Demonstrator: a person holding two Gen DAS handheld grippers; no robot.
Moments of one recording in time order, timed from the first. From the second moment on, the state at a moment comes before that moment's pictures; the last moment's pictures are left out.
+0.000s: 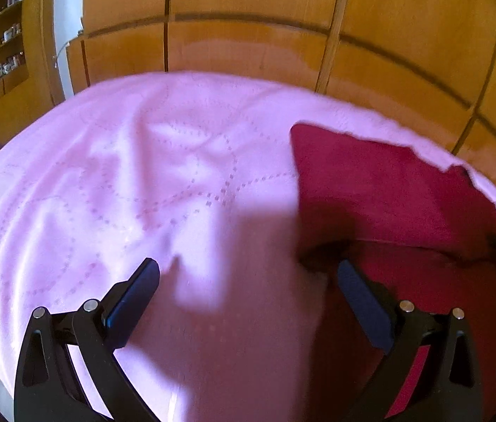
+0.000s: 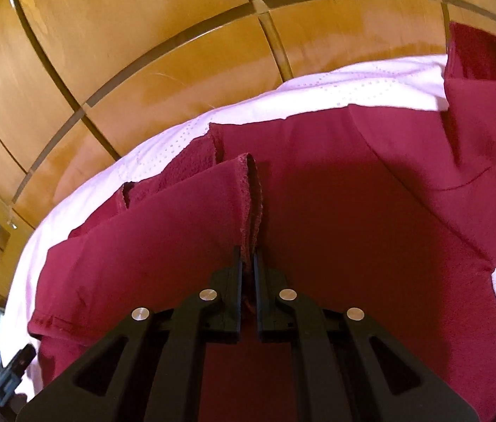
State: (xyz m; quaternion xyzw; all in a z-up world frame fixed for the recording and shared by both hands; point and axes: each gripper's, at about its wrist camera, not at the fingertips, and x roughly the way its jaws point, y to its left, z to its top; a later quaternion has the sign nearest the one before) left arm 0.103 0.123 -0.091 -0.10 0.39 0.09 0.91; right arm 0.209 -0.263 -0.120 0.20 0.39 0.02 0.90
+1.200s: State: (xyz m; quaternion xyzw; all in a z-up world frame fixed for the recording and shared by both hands) left arm 0.188 0.064 -0.117 -0.05 0.44 0.08 0.89; right arm 0.223 -0.235 -0.101 0.16 0.40 0.04 0.90
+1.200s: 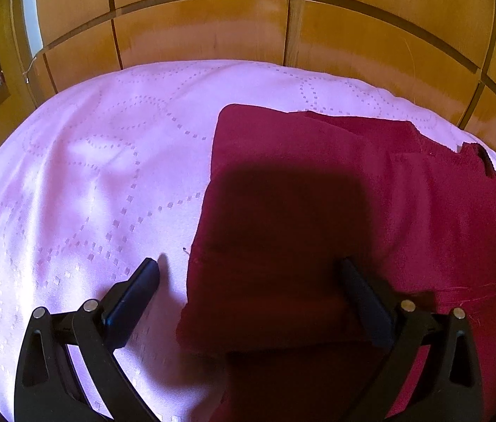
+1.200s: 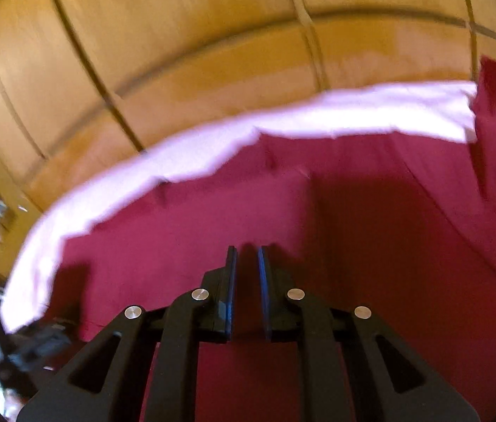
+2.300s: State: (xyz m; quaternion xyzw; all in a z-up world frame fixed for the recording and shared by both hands) left arm 0.189 0.058 -0.120 -0.02 0.44 0.08 0.89; right arm 0.254 -0.520 -0.037 0.20 0.38 -0.22 0.88
